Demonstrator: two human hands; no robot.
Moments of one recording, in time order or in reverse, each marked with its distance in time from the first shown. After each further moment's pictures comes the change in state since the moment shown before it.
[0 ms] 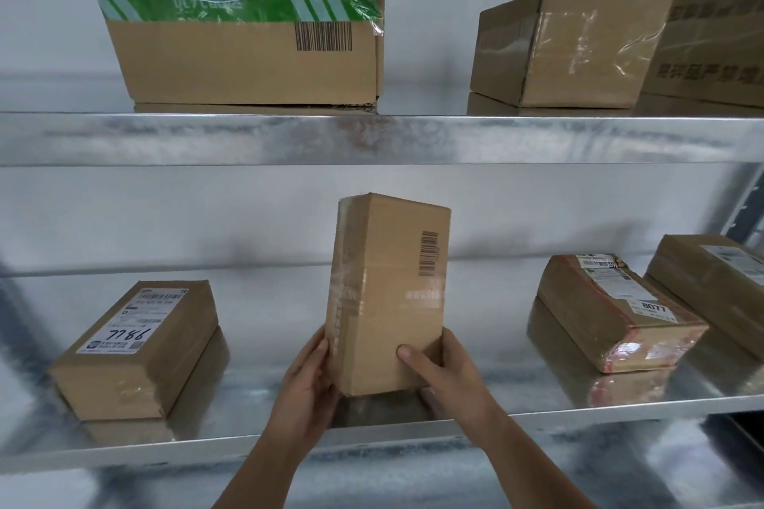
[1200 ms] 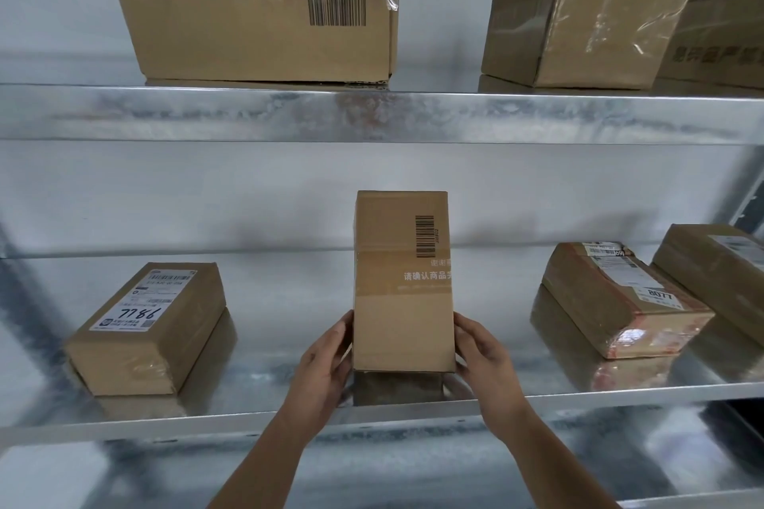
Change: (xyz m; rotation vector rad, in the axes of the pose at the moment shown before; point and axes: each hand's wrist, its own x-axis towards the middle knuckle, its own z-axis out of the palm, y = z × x) left_hand -0.015 0.004 0.012 0.255 -0.011 -0.035; right_hand -0.022 0.001 -0.014 0.156 0.202 -0.014
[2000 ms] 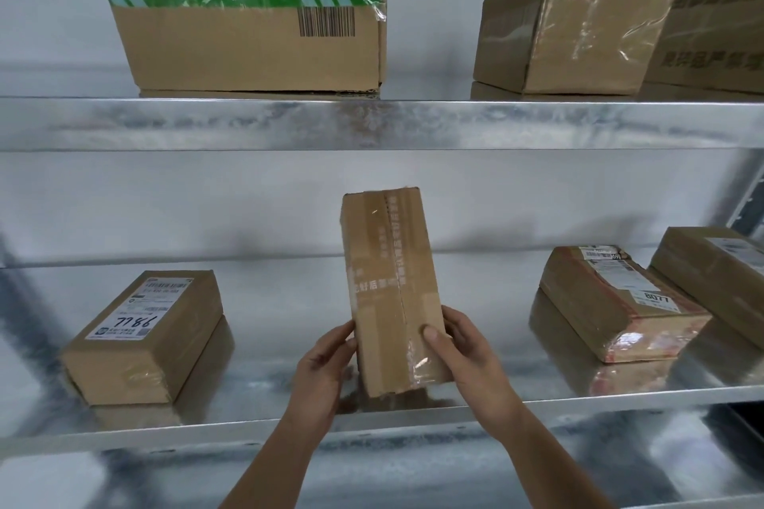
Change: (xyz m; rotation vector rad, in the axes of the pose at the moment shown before) left_hand 0.007 -0.007 0.006 0.044 0.130 0.132; right_hand -0.001 -0.012 0.007 -0.034 -0.220 -0.186
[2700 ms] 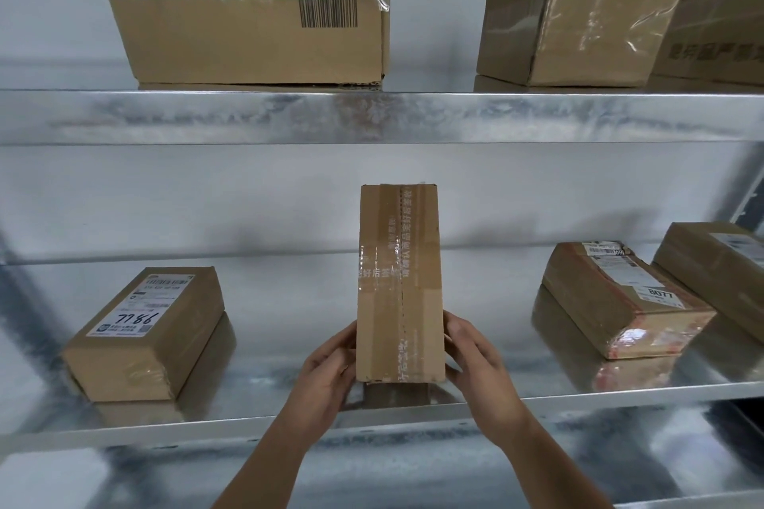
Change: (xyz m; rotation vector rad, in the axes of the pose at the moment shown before) left_hand -0.002 -0.007 -0.014 0.008 -0.214 -0.023; right_hand -0.006 0.012 -0.004 0.133 0.045 0.119
